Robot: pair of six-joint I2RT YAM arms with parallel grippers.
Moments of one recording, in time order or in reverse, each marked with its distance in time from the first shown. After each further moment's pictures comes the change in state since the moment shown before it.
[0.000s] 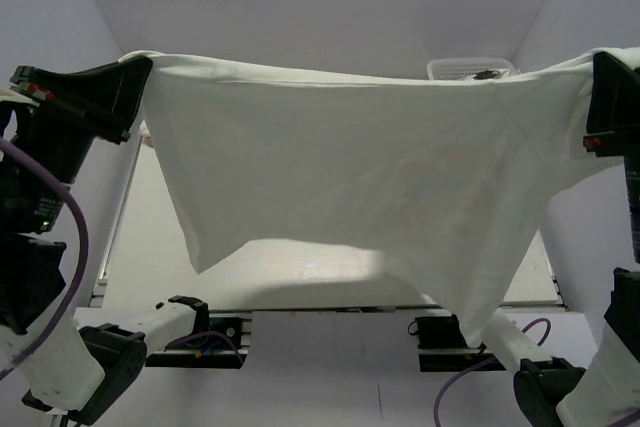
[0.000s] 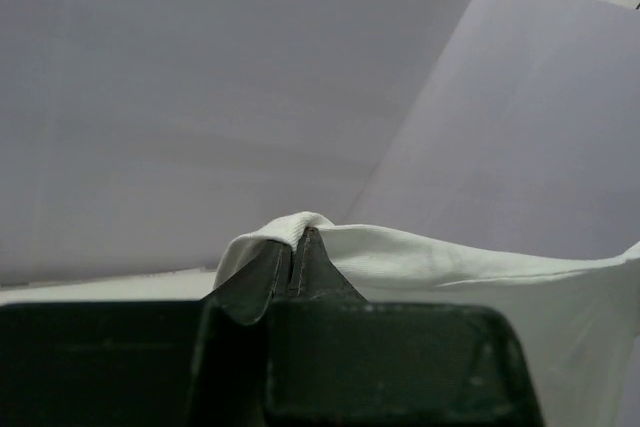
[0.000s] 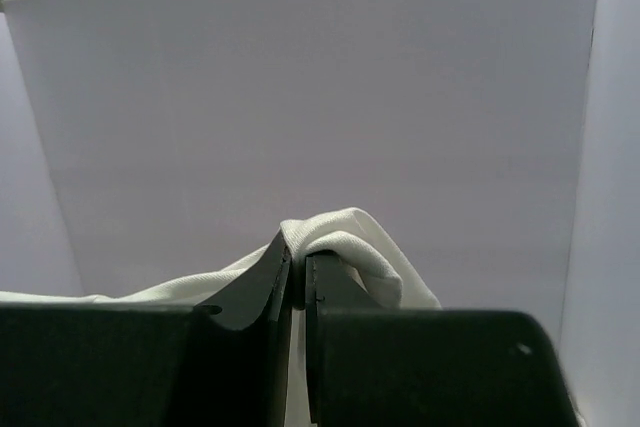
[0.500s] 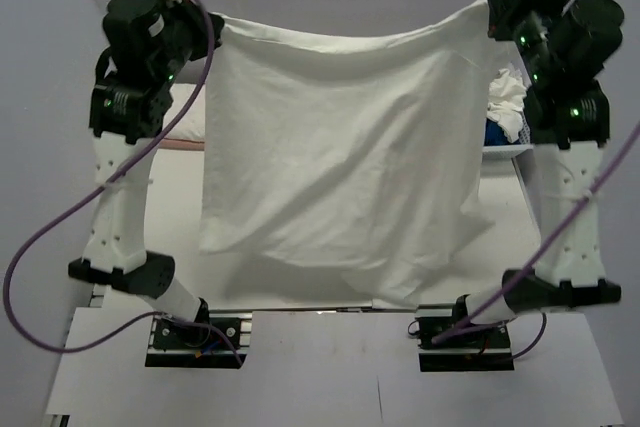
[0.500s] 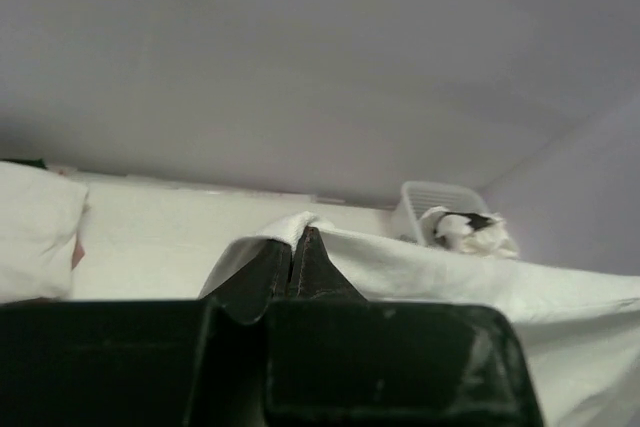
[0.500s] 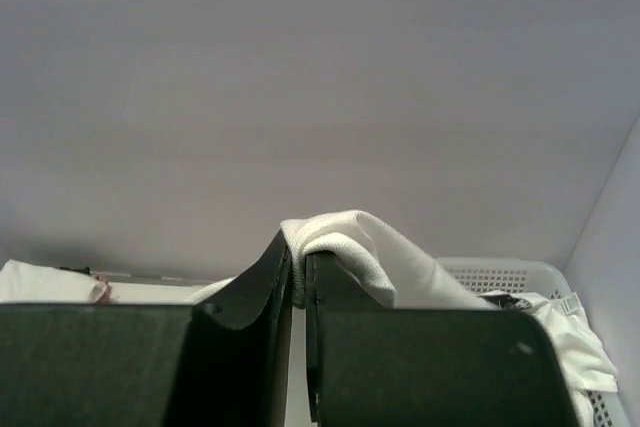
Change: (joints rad) left arm 0.001 0.426 -0.022 0.051 -0.178 0.039; right arm 0.000 0.486 -0.013 0.093 0.030 -0.053
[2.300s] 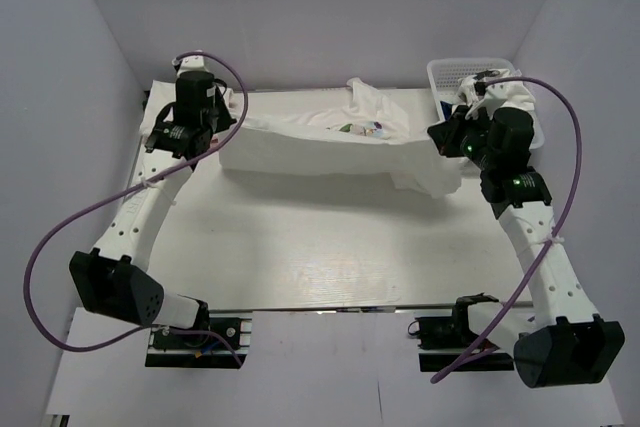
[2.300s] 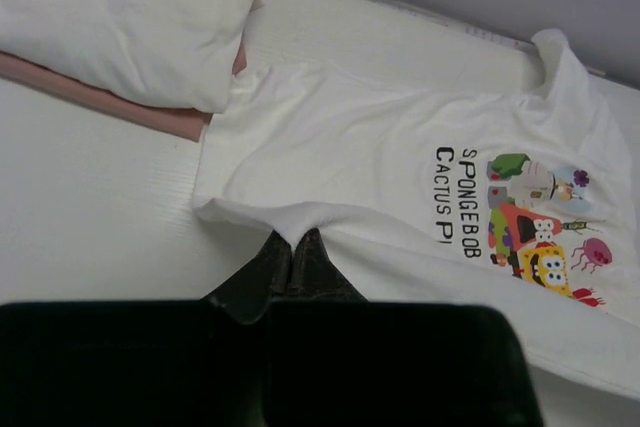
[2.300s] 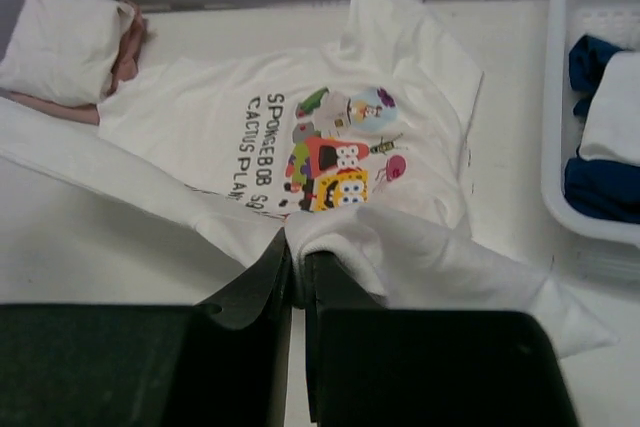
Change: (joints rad) left arm 0.008 -0.126 -0.829 0.219 -0.236 0.055; right arm 0.011 -0.313 -0.973 0.159 -0.216 0.104
